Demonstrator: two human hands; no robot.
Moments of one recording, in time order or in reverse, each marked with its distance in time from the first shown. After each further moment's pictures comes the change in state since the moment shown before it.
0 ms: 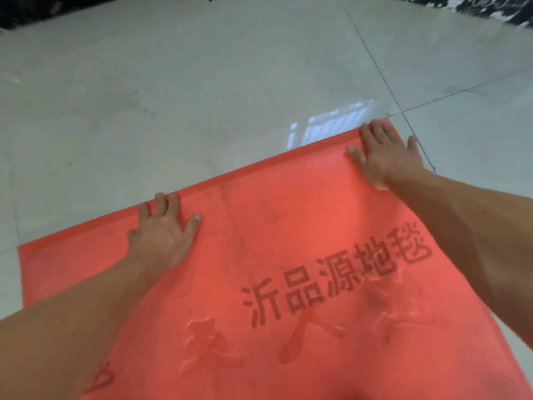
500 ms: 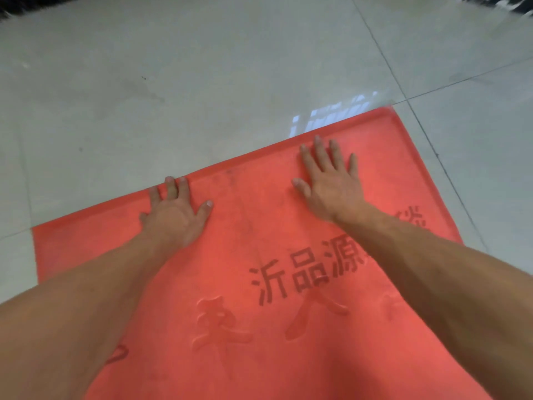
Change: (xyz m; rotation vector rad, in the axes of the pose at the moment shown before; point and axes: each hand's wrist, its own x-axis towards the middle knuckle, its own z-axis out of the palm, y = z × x) left_hand -0.004 0.004 -0.004 -0.014 -0.066 -0.021; right_hand -0.077 -0.105 0.033 0.065 0.053 -0.230
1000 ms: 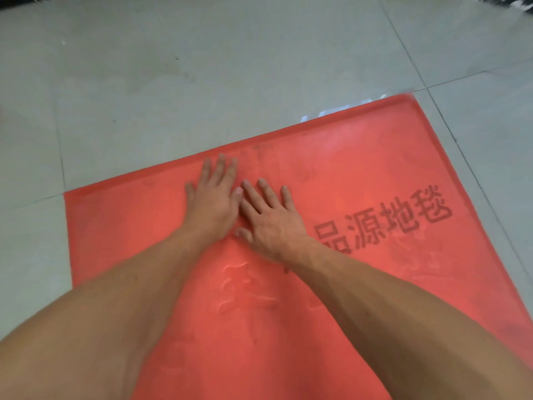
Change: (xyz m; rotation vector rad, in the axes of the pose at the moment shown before) left_hand -0.046 0.002 0.020 -0.222 0.202 0.277; right_hand -0.074 -0.146 0.065 -0.068 -0.092 -0.322
